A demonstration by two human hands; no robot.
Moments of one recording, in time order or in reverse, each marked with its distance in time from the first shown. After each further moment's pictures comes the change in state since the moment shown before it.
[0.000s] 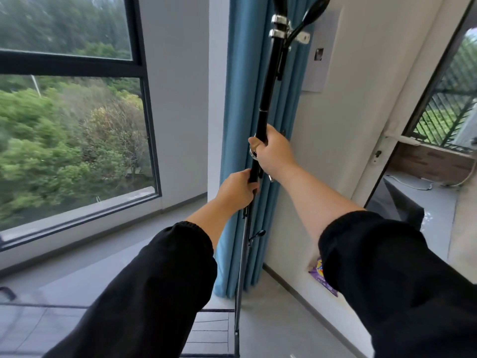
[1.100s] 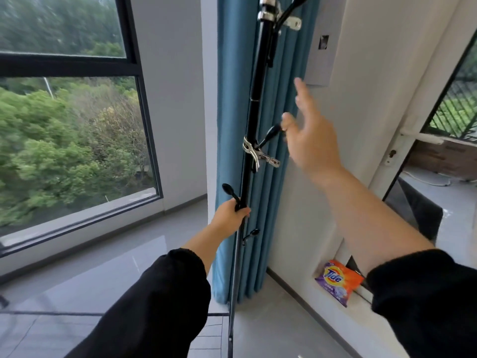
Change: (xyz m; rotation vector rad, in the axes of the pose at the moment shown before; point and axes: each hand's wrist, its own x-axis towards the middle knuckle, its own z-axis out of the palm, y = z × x) left_hand 0.053 -0.062 0.063 -0.183 -0.069 -0.274; right_hand 0.038 0.038 -0.068 -0.083 0.236 -0.210
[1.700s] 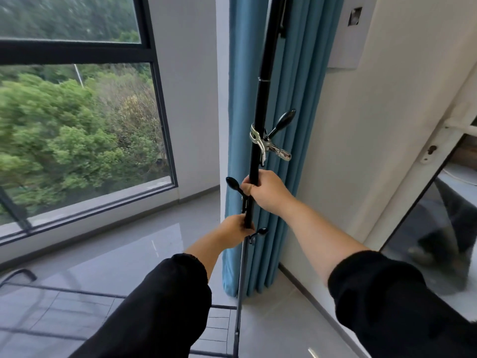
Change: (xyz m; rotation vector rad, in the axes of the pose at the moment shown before) left_hand 0.025 -0.047 0.021 0.191 -0.170 -0.044; right_hand -0.027 0.072 0.105 0.167 -0.633 0.279
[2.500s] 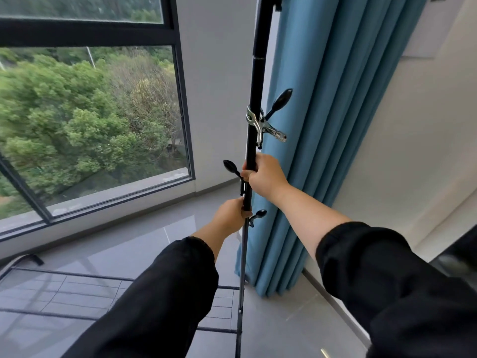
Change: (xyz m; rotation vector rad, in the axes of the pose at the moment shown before) left_hand 0.061 -0.083 -0.113 0.057 0.209 -0.068; right_hand 0.142 -0.037 0.097 -0.114 0.104 -0.078
